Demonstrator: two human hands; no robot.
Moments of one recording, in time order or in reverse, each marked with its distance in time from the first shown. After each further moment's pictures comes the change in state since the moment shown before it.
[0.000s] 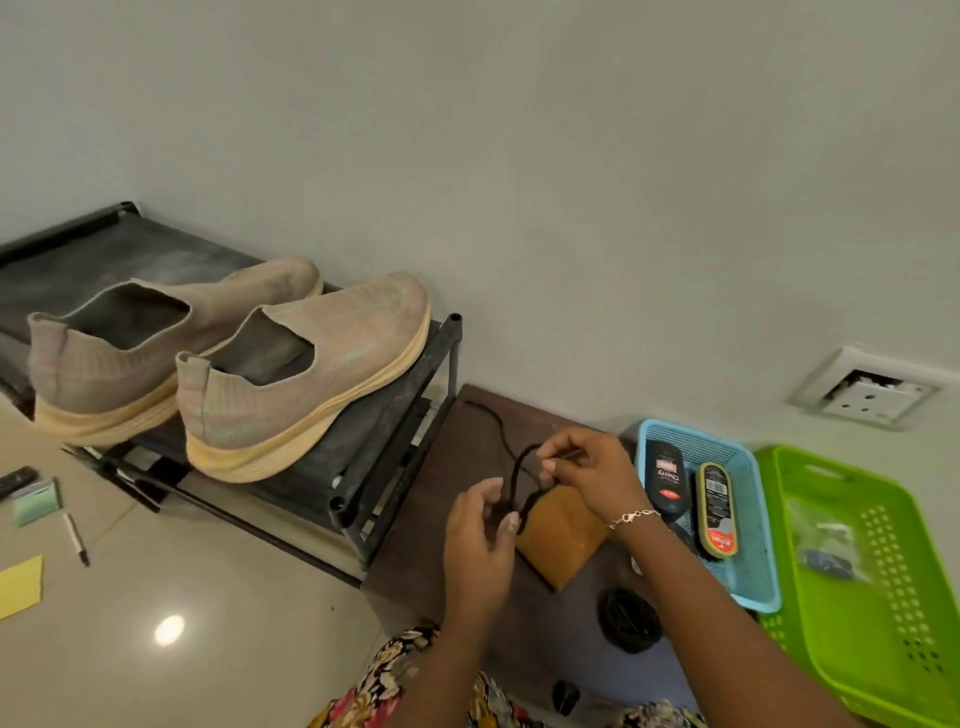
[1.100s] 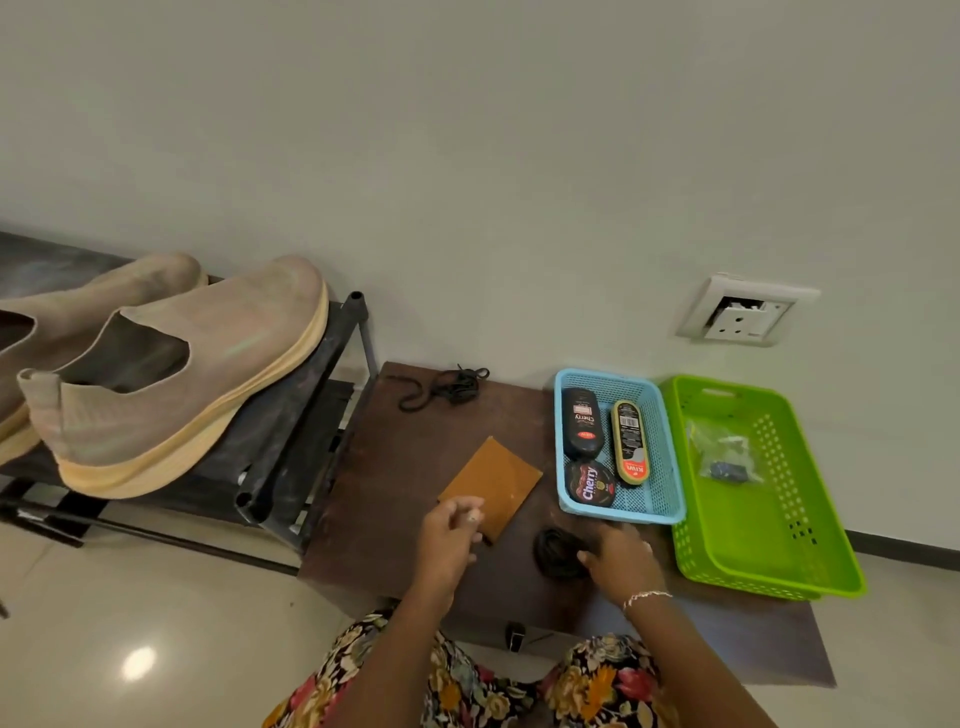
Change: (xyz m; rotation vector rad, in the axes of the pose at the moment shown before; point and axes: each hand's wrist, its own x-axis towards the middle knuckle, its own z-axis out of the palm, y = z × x) left_hand -0.018 0.000 0.032 -0.123 -0.341 -0.496; right_hand -0.112 0.104 -0.041 -0.706 0.003 0.677
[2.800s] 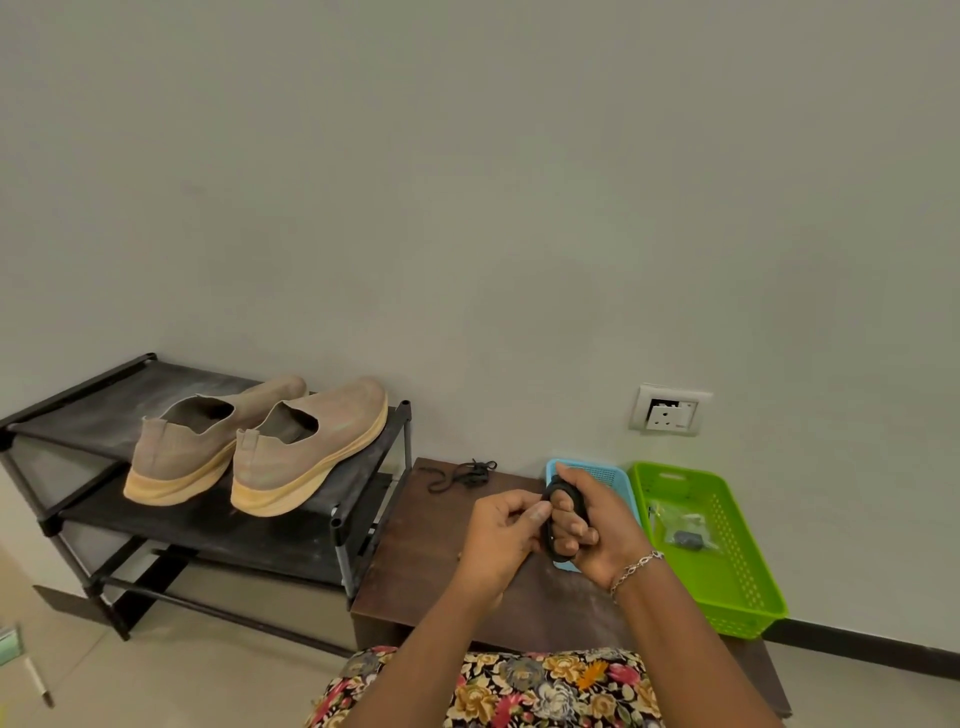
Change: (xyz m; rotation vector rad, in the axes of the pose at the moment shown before) left_hand -0.173 0.106 -0.009 -0.193 -0.285 0.550; right_hand -0.188 -0.071 -0.120 1.576 -0.359 -0.348
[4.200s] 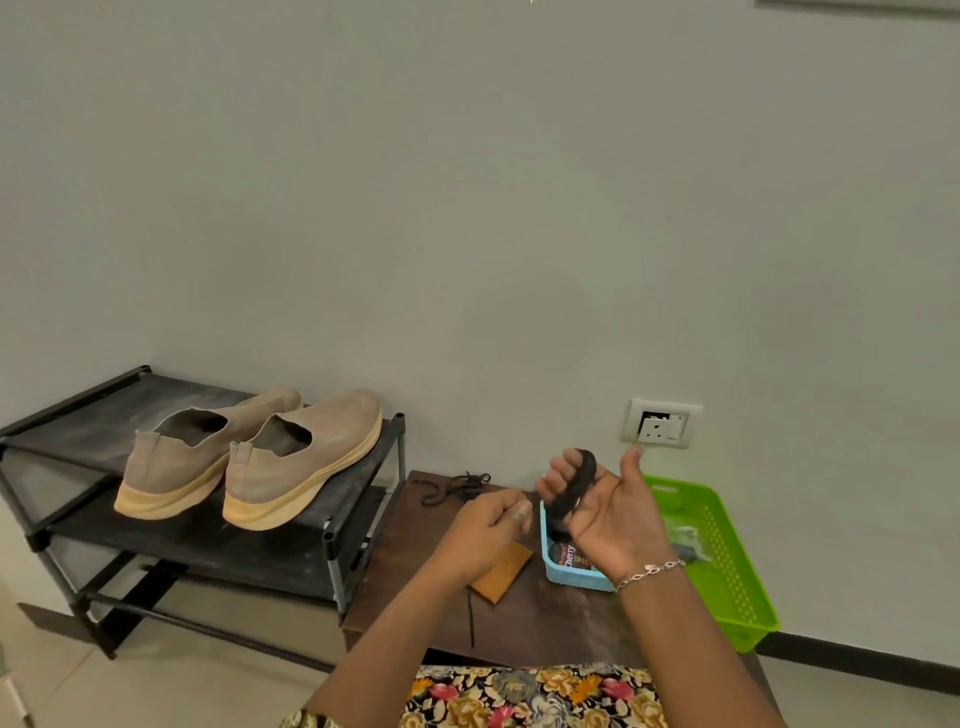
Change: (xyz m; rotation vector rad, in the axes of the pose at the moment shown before) left_hand 0.025 0.002 -0.028 0.653 -0.197 0.173; right_hand -0.006 -0.023 -0.001 0.414 -0.146 -0.185
